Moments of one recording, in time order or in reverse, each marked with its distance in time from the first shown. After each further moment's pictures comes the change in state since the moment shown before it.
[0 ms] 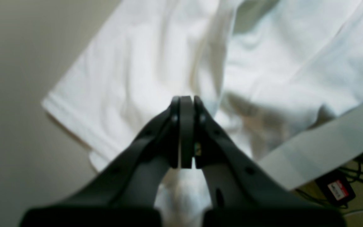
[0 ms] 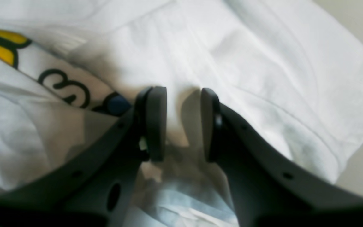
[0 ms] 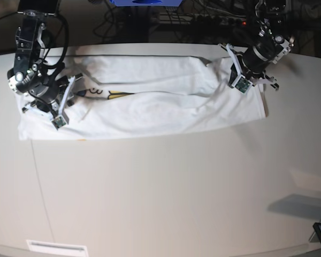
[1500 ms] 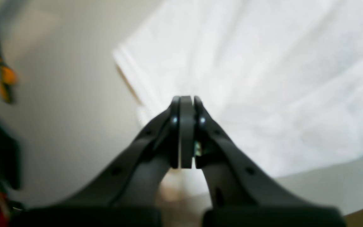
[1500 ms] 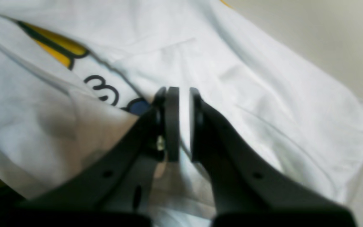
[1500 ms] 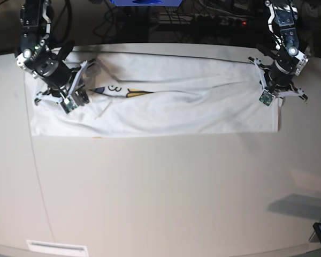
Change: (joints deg) left arm -5.5 -2.3 -7.4 -3.3 12.5 -0.2 -0.3; right arm -10.6 0.4 -4.2 4.7 -0.2 -0.1 22.4
